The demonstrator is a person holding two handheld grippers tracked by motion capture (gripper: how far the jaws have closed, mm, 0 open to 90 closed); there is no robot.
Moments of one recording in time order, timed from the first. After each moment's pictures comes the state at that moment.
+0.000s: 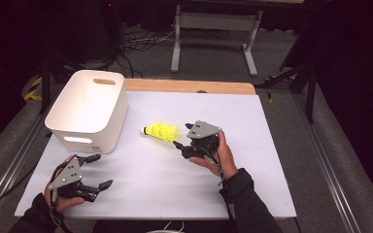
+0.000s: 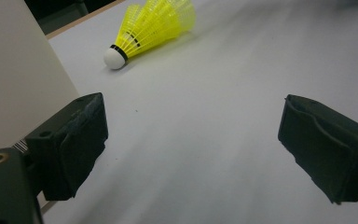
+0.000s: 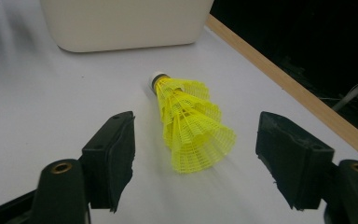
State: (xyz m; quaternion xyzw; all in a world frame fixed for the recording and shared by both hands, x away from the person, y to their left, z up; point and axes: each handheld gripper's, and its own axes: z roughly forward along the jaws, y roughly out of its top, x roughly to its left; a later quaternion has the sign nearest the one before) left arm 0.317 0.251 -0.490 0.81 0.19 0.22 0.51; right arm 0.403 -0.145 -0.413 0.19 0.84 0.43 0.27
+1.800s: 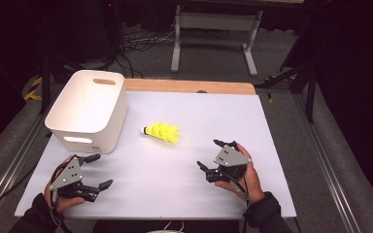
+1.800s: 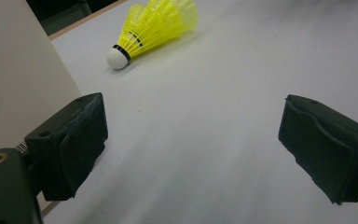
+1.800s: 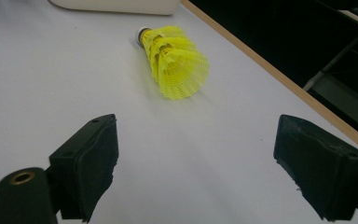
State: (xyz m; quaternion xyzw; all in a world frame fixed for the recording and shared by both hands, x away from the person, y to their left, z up) left arm 0.316 0.249 -0.490 0.81 0.19 0.22 0.51; right arm 0.342 -0.212 -0.435 0.21 0.82 0.41 0.33
